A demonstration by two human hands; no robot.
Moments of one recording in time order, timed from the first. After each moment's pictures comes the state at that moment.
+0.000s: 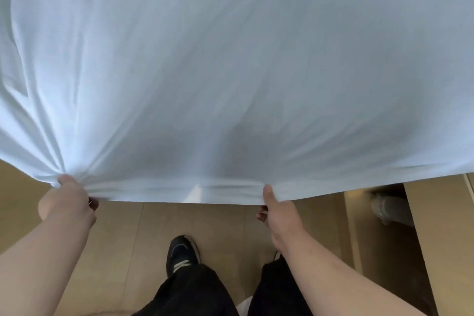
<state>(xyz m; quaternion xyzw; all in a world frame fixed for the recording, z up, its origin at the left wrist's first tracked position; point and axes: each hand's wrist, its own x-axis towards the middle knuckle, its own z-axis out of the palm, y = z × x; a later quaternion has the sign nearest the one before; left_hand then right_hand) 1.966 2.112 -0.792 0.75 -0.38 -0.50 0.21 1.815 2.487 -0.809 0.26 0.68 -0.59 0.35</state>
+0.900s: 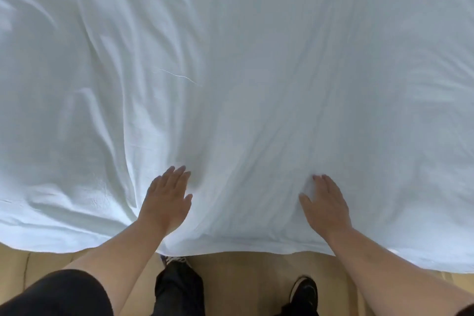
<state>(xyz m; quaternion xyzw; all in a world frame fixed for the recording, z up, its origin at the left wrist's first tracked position) 1.810 2.059 -0.567 0.24 -0.95 -0.11 -0.18 1.625 2.388 -0.567 -0.09 0.95 -0.13 0.28</state>
